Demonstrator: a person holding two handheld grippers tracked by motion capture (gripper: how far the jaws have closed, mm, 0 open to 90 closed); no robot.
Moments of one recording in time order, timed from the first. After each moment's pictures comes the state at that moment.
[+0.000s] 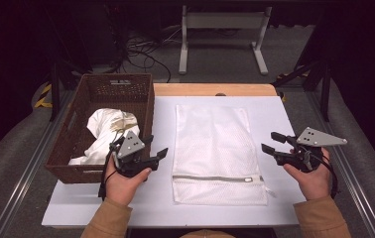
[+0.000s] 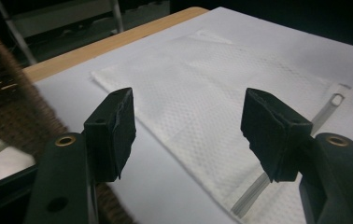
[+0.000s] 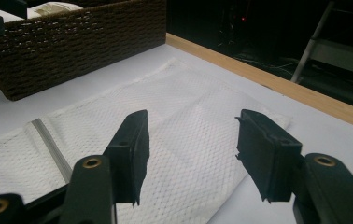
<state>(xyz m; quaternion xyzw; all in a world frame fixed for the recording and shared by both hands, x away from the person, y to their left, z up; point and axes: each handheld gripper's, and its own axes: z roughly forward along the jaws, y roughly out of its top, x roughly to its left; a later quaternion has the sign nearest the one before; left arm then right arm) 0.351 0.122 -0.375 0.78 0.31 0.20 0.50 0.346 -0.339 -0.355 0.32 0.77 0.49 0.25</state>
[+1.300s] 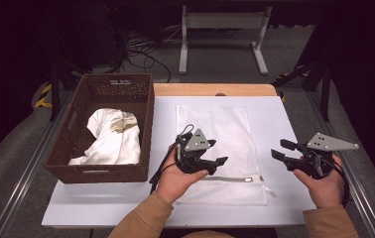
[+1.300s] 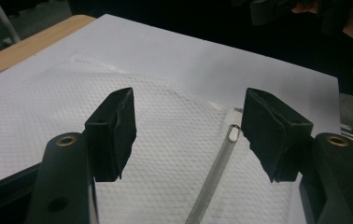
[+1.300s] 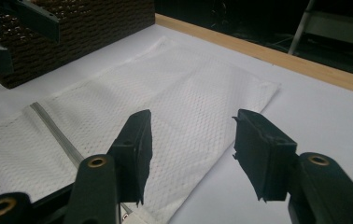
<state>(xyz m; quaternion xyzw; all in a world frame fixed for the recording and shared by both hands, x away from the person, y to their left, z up) 0.364 -0.012 -0.369 0.84 0.19 0.09 0.51 0.332 -0.361 -0.361 0.36 0.77 0.47 0.23</state>
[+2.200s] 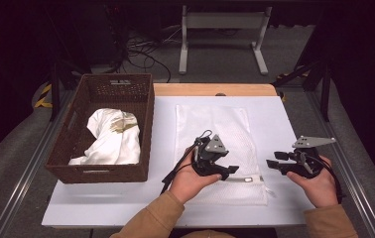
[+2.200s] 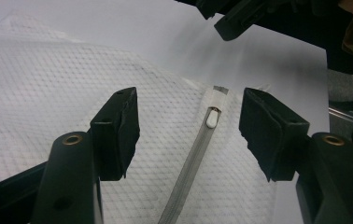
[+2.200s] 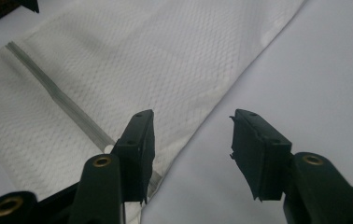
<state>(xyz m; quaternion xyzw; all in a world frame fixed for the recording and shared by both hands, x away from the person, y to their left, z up) 0.371 -0.048 -0.389 0.87 0.17 0.04 0.46 0.351 -0.359 -0.392 0.42 0.82 0.37 0.13</state>
